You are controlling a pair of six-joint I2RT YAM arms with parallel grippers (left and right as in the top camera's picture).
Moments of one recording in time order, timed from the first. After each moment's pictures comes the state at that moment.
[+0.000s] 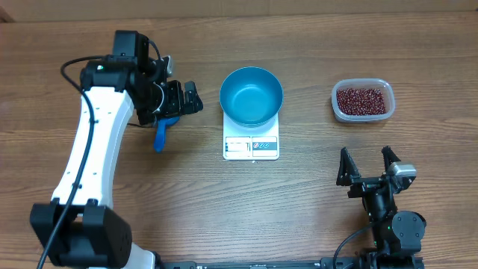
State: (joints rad) left arm -0.06 1.70 1.58 -1.18 0.36 -0.21; right arm -0.01 0.01 0.02 -0.03 -0.10 0.17
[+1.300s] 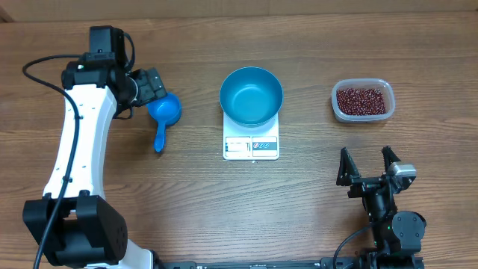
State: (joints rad) left arm 0.05 1.72 1.57 -1.05 0.01 -0.38; right arm -0.01 0.01 0.02 -0.03 -0.10 0.17
